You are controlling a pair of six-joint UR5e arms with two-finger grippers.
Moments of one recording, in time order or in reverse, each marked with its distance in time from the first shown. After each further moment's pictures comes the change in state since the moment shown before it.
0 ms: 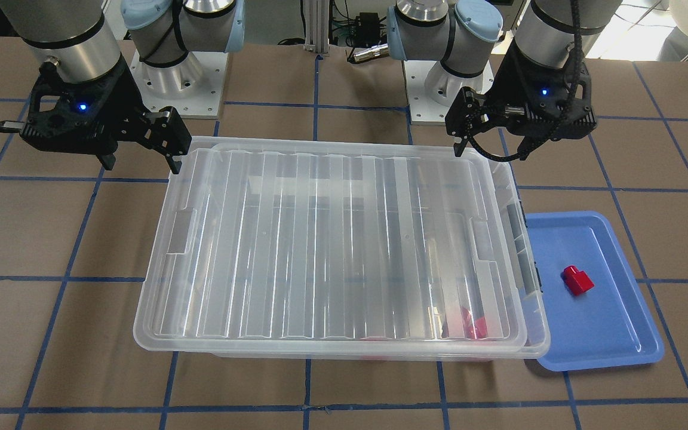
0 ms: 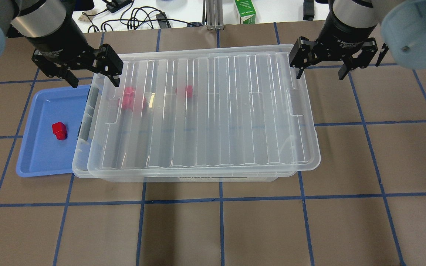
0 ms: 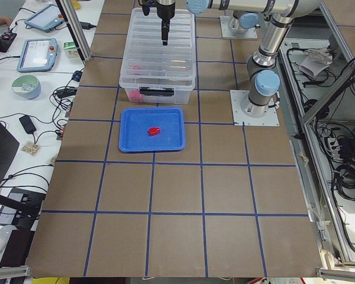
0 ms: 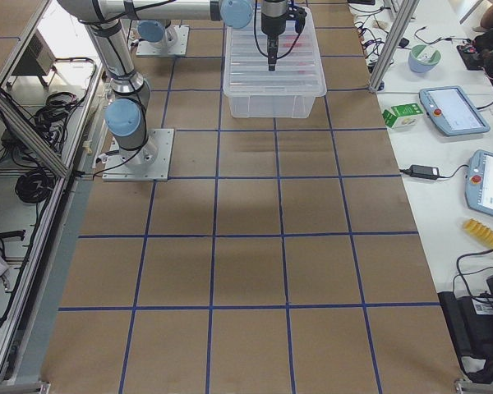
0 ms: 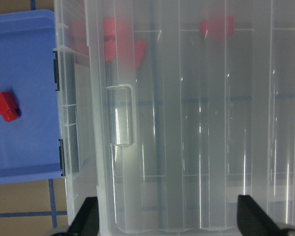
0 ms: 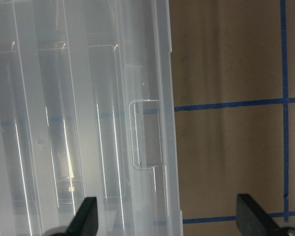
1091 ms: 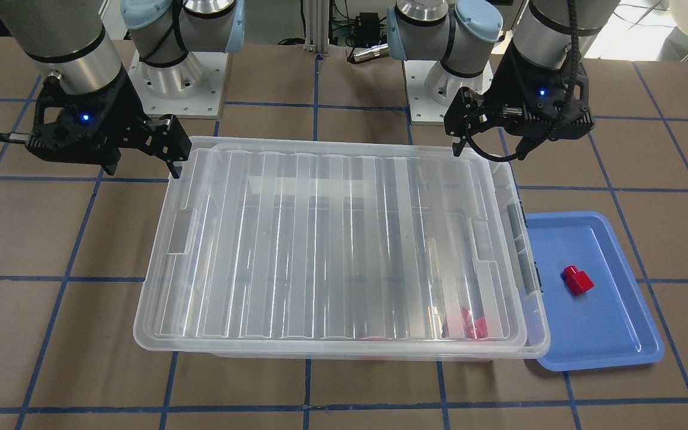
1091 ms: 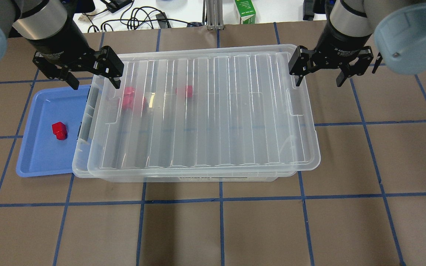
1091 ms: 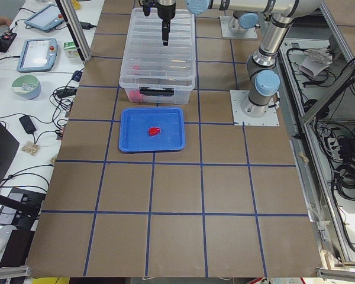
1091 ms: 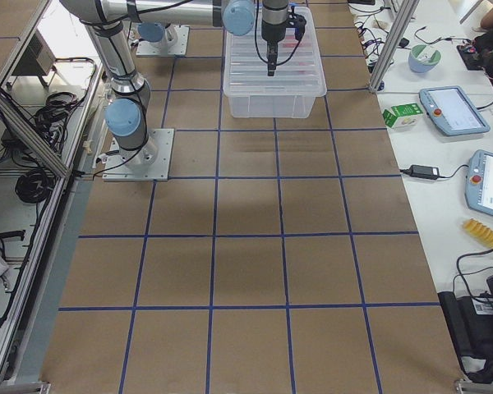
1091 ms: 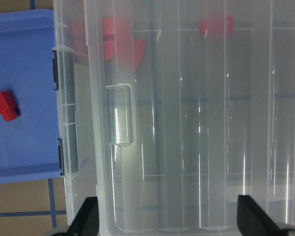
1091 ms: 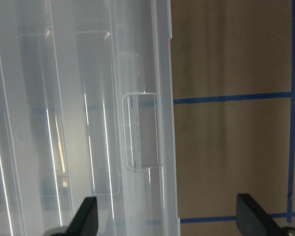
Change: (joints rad) left arm -0.001 0.005 -0.012 0.002 0.001 -0.001; right arm -0.011 0.032 0.068 -0.052 0.001 -0.029
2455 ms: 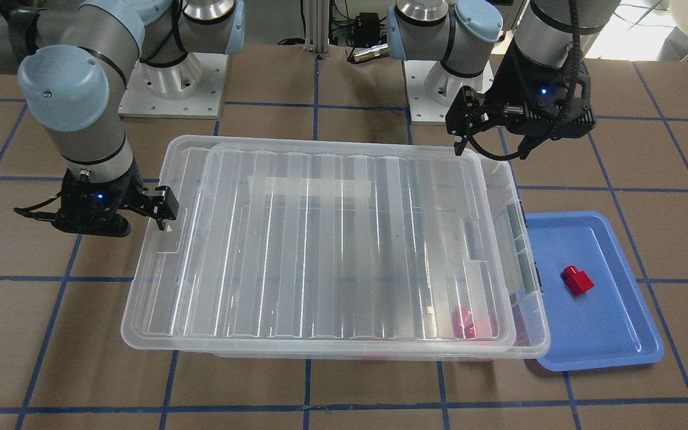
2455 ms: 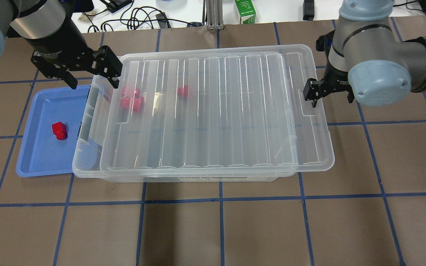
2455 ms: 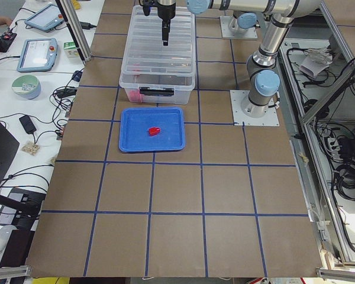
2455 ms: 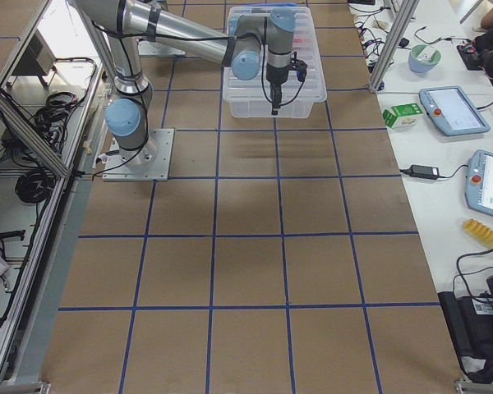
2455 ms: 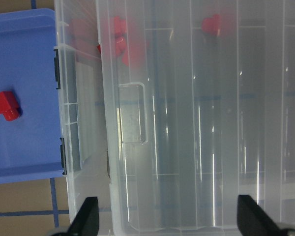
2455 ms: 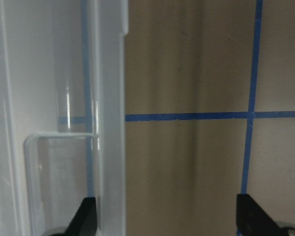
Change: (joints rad) left arm 0.004 0.002 0.005 -0.005 0.004 0.014; right arm -0.077 0.080 0.160 -0.225 -0.177 -0.140
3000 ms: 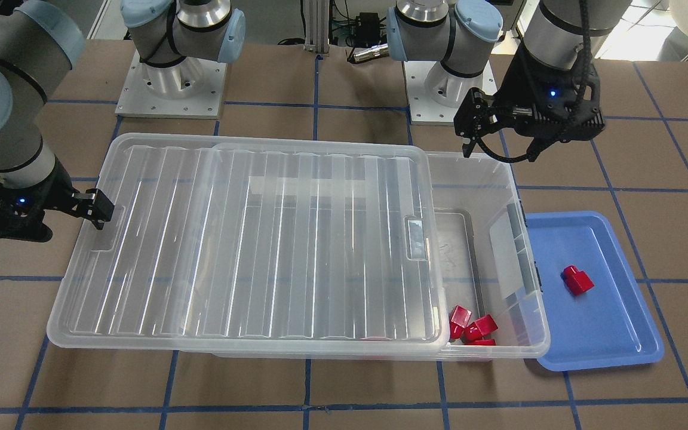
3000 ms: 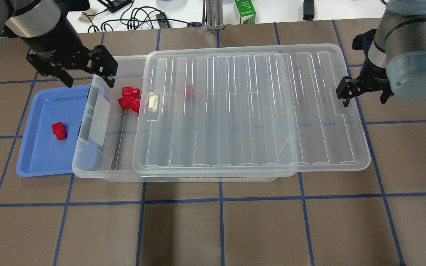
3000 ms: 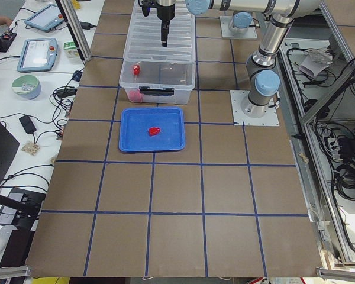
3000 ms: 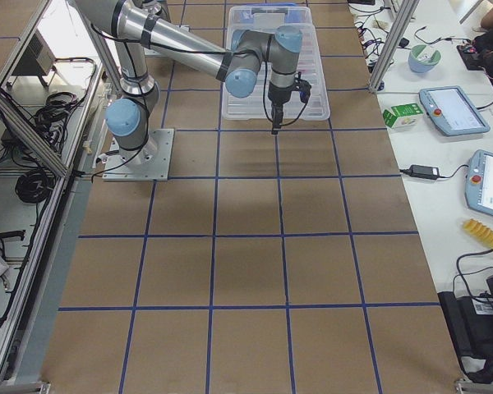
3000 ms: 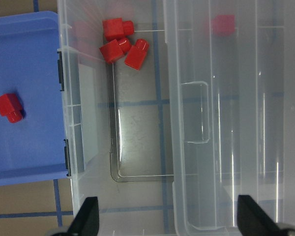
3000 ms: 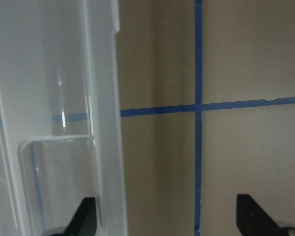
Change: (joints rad) left arm 0.056 -0.009 -0.007 0.007 0.006 0.093; right arm -0.150 -0.002 0.006 0.007 -0.004 -0.091
